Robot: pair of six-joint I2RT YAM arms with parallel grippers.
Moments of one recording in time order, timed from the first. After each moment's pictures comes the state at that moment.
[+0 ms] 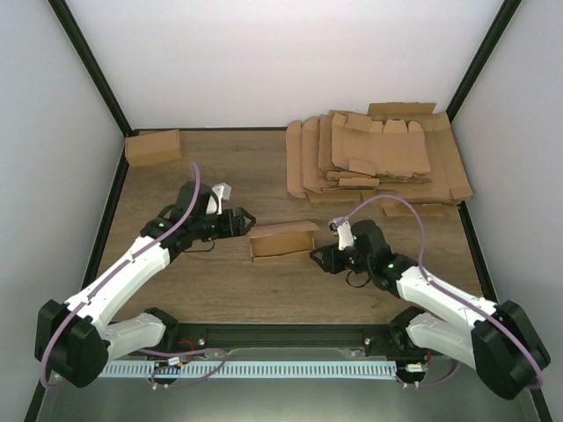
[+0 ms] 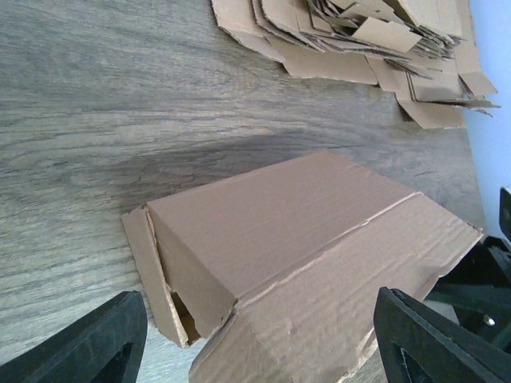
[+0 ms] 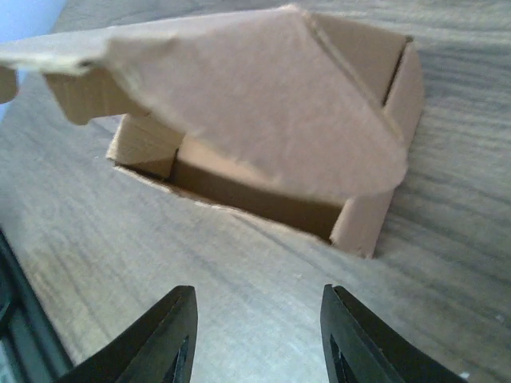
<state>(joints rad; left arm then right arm) -0.48 1.11 0.83 -0.48 0.33 -0.59 0.59 1.04 0.40 -0.03 -0.35 0.39</state>
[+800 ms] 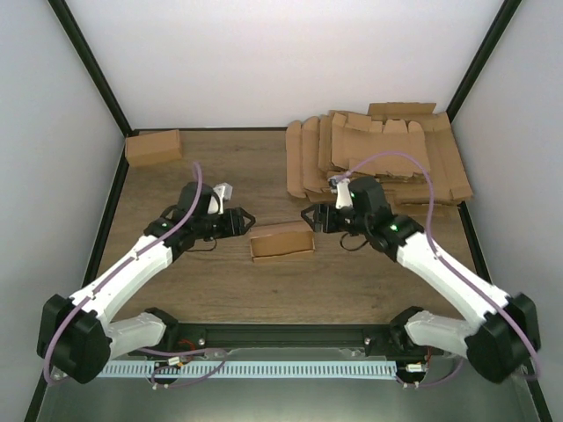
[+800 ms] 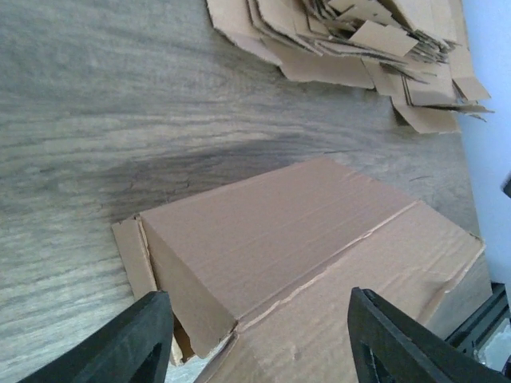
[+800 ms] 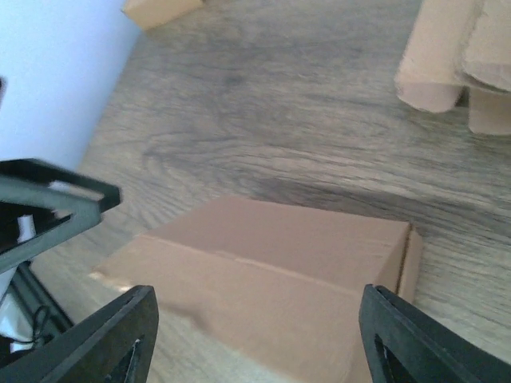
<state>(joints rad) -0.48 1.13 0.82 -0.42 0.33 -0.60 0.57 1.05 0.85 -0.37 -0.29 0.48</state>
